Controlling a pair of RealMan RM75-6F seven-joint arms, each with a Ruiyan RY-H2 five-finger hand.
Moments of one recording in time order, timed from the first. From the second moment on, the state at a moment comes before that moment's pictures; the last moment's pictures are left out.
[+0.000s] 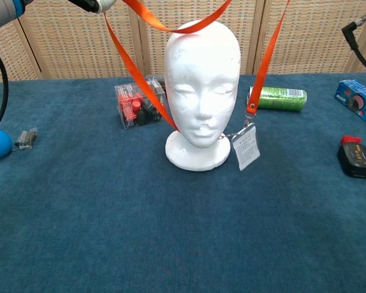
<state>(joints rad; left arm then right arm) -0.85 -1.42 -0.40 -1.47 1.17 1.08 -0.03 0.72 -1.11 0.48 -1.97 -0.89 1.12 -0.05</state>
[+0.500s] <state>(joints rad) -0.90 -1.43 -0.42 -1.34 0.95 0.93 0.06 0.93 -1.17 0.54 -1.74 -0.51 1.00 -0.16</state>
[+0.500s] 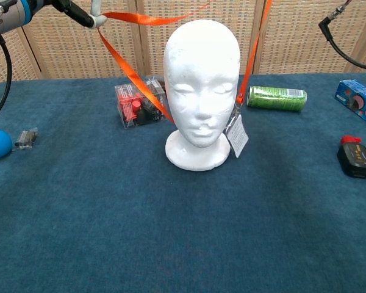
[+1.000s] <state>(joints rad) -0.90 -1.45 -0.41 -1.27 1.01 0.92 -0.05 0.98 -1.25 0.48 -1.60 -0.52 1.00 -0.22</state>
